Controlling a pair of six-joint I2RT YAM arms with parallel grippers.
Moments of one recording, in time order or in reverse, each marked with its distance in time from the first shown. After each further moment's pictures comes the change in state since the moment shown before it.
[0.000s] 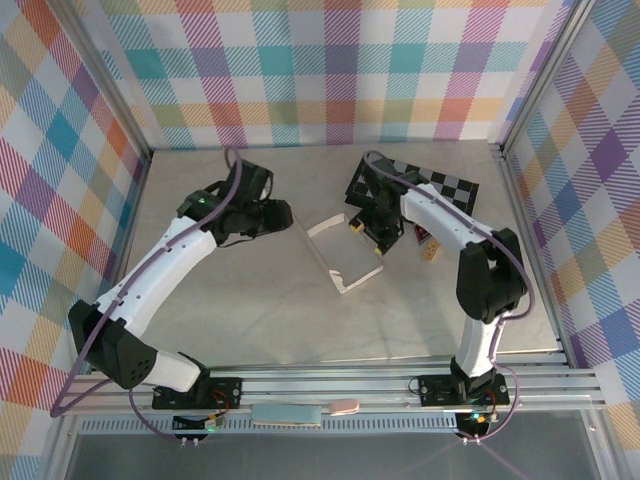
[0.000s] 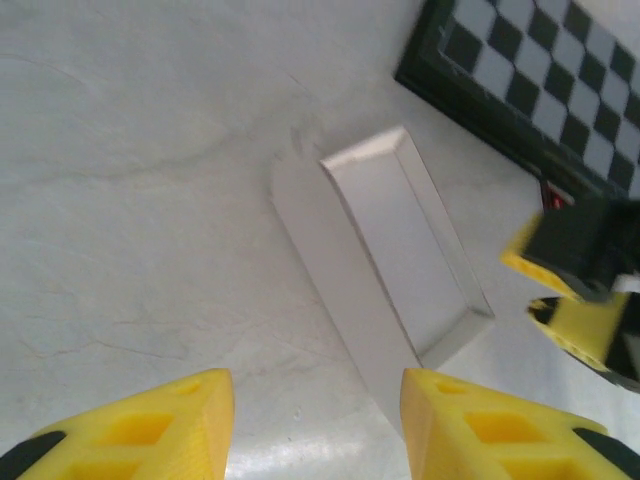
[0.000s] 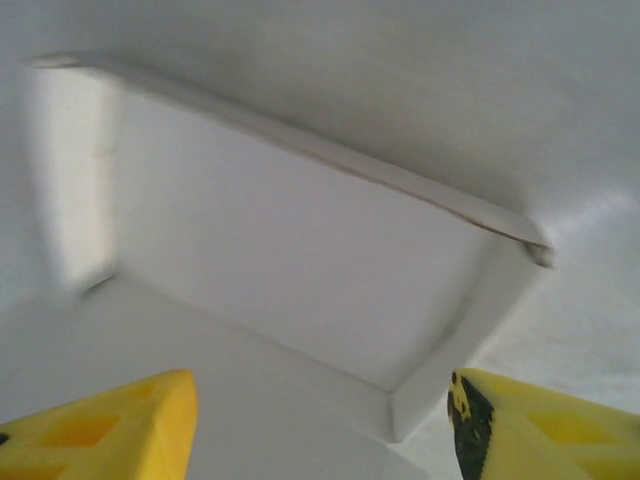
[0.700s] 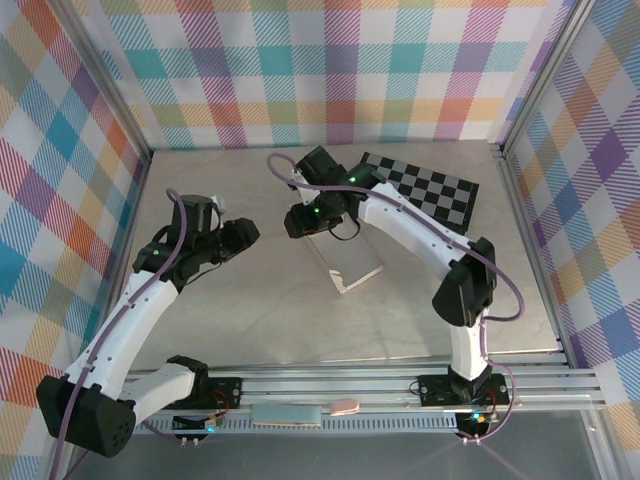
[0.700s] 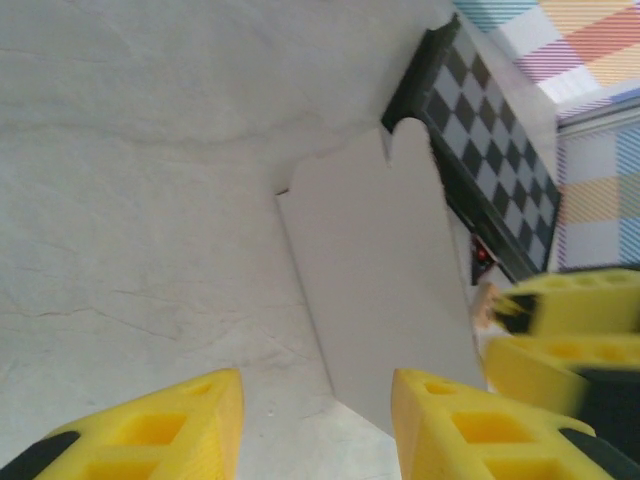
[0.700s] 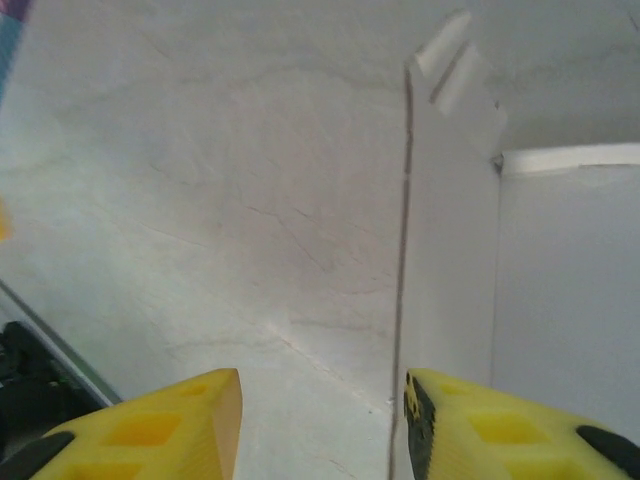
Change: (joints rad) left arm 0.202 -0.366 -0.449 0.271 0.249 -0.108; right arm 0.300 0.138 0.424 -0.096 -0.045 -0.778
